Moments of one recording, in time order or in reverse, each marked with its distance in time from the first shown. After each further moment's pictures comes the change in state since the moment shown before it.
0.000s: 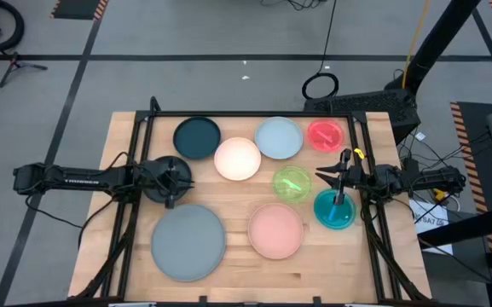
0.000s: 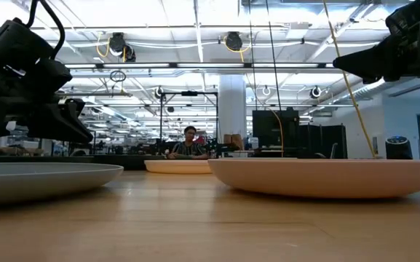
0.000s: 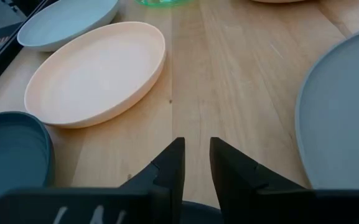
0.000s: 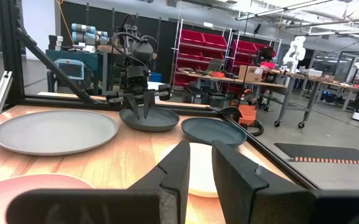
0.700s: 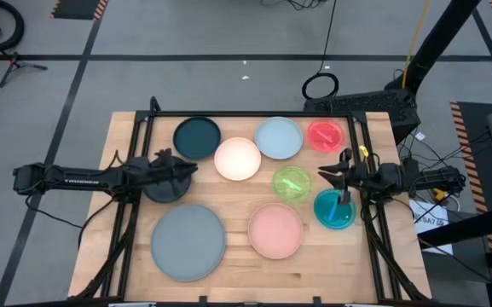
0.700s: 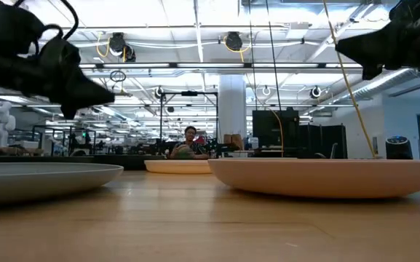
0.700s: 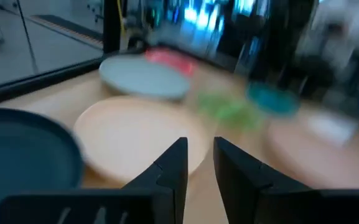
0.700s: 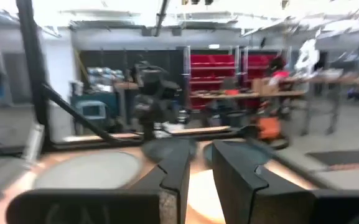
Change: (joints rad) left arm 0.000 0.000 0.000 0.394 -0.183 -0.663; right arm 0.001 0.000 0.003 0.129 -0.052 0.155
